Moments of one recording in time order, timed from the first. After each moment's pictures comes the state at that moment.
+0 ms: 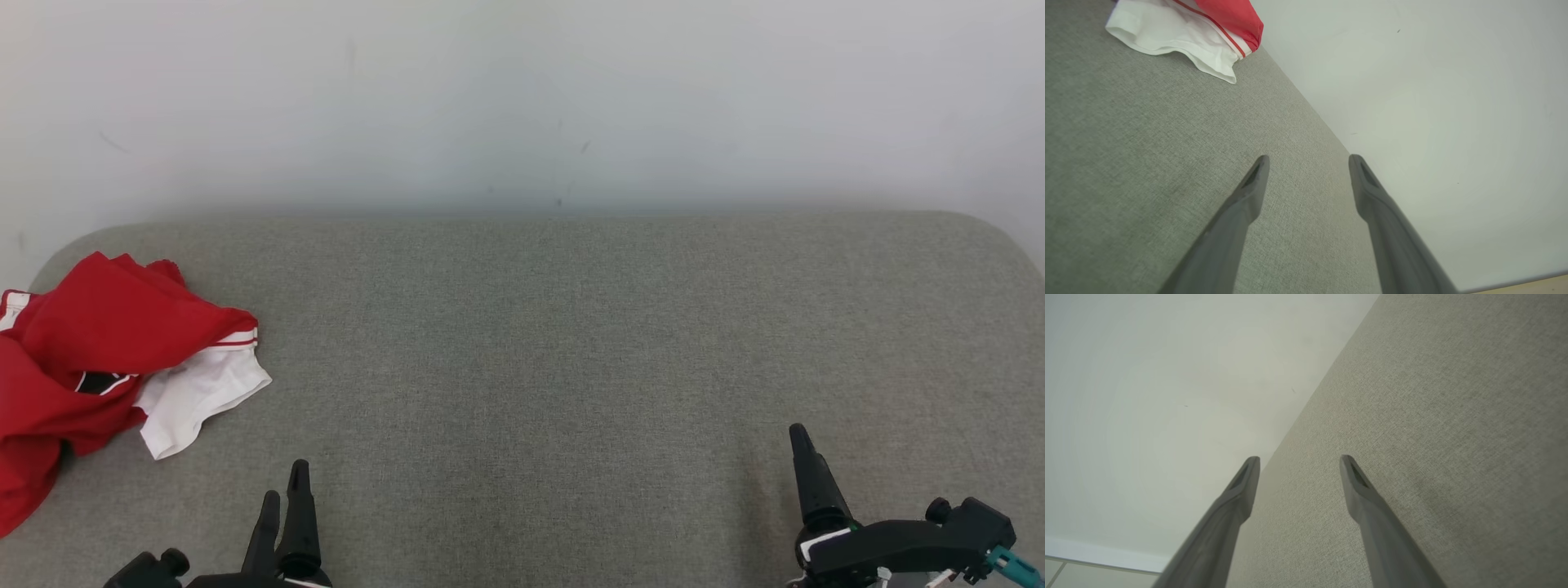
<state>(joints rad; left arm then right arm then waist) -0.04 0.05 -0.06 0.22 -1.02 -0.06 -0.10 -0.08 -0.04 -0.01 0.30 1.07 0.12 -0.02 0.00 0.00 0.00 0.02</state>
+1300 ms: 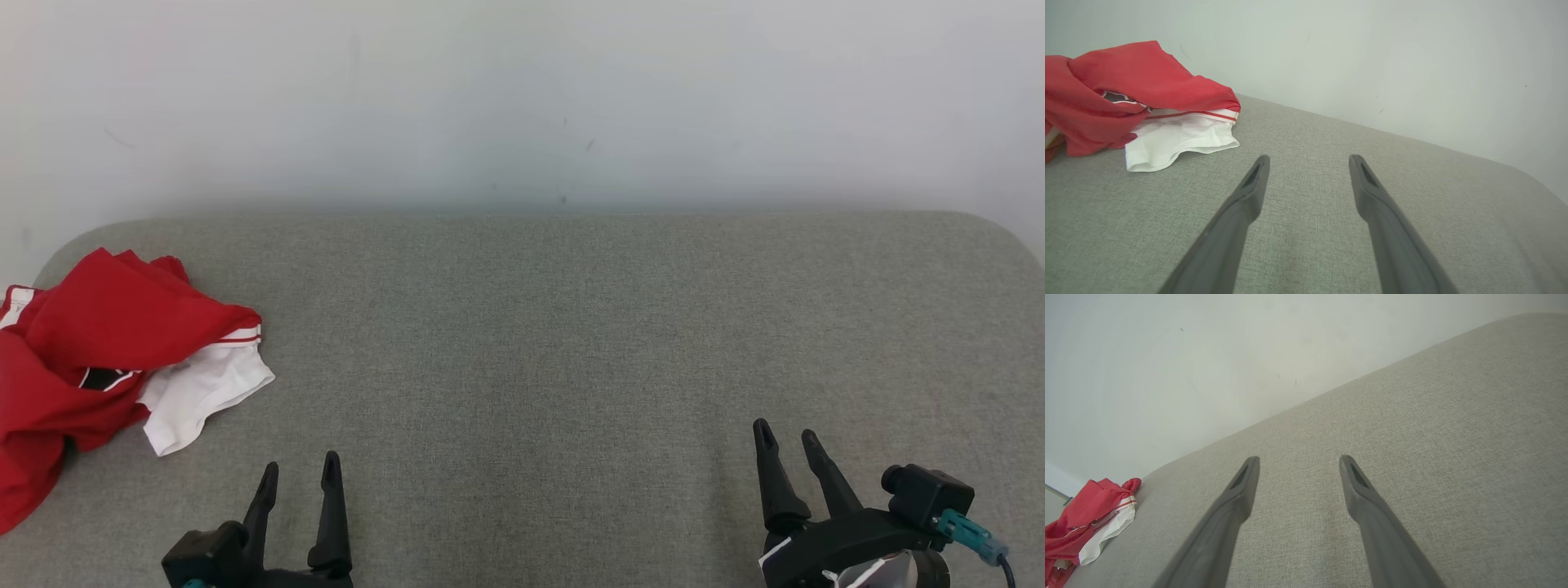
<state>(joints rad) -0.06 0.09 -0.13 0.24 -0.42 0.00 -0.19 -0.10 -0.04 0.02 0.30 0.51 0.13 -0.06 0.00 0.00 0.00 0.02</state>
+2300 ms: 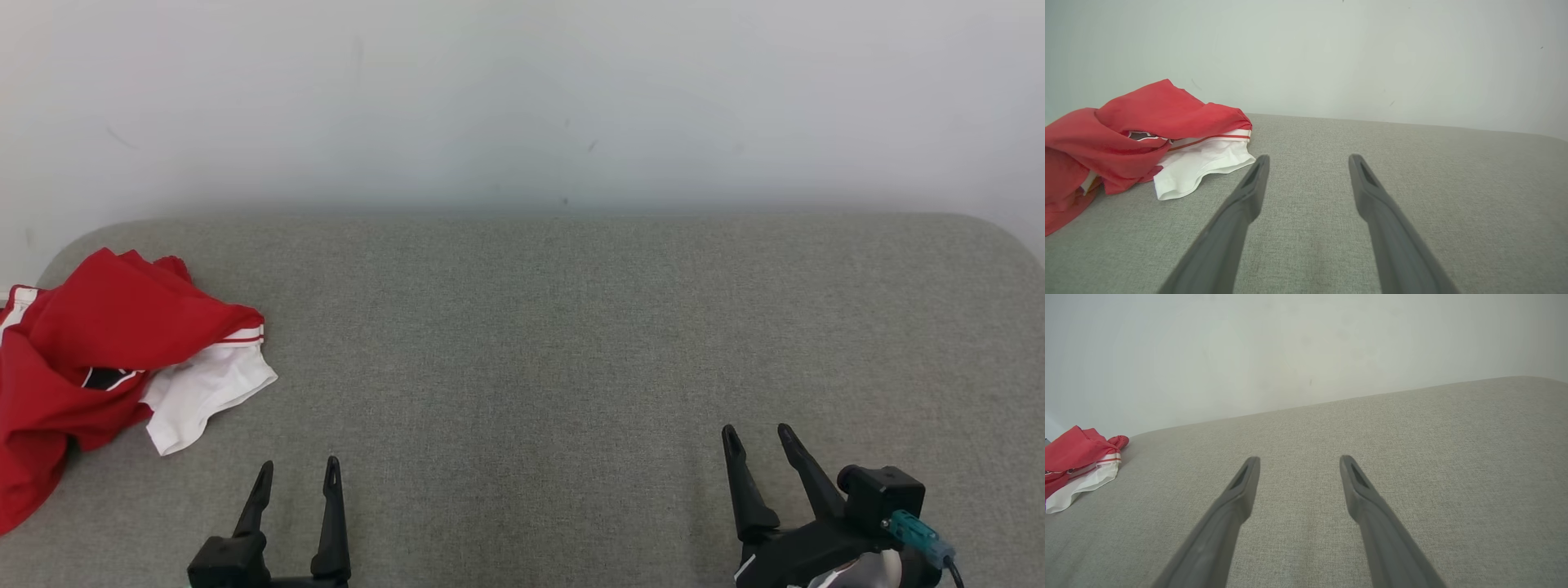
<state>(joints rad) -0.06 0.09 -0.12 0.27 -0.21 0.02 -0.24 -0.10 -0.05 0.08 0.31 0.27 0.13 -0.11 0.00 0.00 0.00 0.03</state>
